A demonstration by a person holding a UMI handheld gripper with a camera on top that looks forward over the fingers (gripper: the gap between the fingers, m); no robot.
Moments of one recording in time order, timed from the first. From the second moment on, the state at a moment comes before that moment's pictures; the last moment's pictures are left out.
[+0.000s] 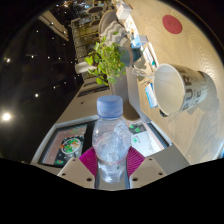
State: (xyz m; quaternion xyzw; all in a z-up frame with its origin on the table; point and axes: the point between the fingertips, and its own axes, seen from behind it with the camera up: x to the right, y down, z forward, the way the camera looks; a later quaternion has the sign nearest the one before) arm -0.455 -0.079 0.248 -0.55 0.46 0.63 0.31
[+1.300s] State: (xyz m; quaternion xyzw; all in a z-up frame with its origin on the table) arm -0.181 -0.028 0.246 -0.79 -0.06 0.06 0.61
